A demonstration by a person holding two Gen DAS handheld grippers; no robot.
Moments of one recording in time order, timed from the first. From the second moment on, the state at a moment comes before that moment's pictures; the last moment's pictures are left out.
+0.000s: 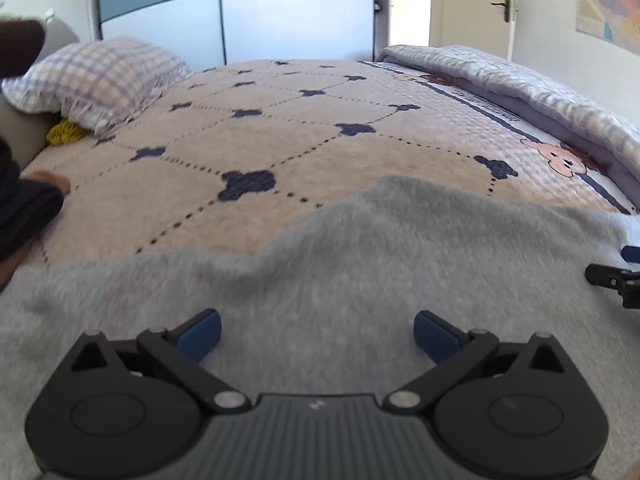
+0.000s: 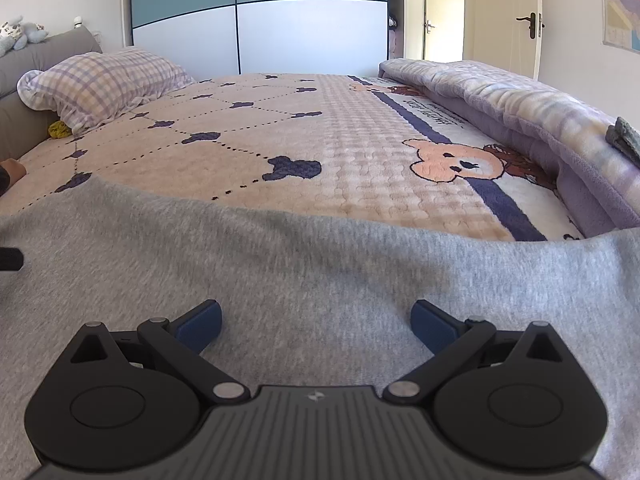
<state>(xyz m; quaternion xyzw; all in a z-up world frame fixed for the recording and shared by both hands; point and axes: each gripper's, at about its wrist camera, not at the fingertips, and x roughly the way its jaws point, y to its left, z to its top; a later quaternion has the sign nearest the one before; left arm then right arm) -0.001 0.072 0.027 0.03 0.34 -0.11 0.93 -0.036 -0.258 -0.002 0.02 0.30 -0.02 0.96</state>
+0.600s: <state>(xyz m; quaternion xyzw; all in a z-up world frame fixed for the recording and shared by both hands) -0.039 0.093 0.025 0.05 0.34 -0.08 0.93 -0.154 -0.330 0.009 0.02 0.33 -0.08 0.94</state>
